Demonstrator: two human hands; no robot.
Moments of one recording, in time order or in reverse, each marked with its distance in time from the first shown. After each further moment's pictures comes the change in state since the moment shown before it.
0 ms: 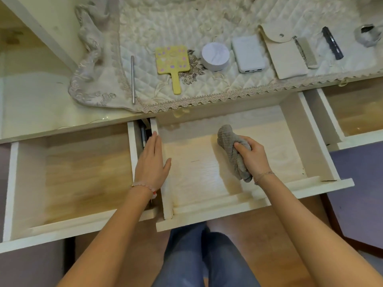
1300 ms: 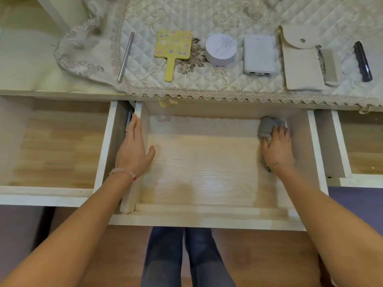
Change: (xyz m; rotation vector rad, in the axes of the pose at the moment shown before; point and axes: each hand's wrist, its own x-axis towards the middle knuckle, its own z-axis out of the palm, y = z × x) left_hand 0.011 0.032 0.026 -0.149 0.166 -0.269; right_hand 0.154 0.070 -0.096 -1.128 0.043 -0.263
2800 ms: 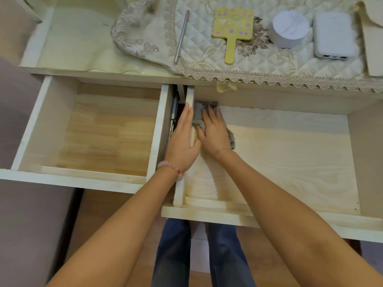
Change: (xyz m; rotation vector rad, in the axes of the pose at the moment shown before) left_hand -0.008 -0.029 0.007 -0.435 -0.021 0.121; right_hand -0.051 -0.275 0.080 0.181 -0.076 -0.504
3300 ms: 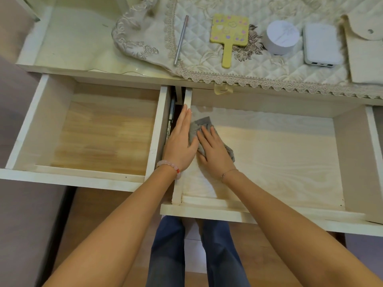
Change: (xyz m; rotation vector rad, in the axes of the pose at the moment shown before) left_hand -0.001 0.000 -0.002 0.039 -0.003 0.019; right_hand -0.061 0.013 0.004 -0.012 -0.068 -0.192
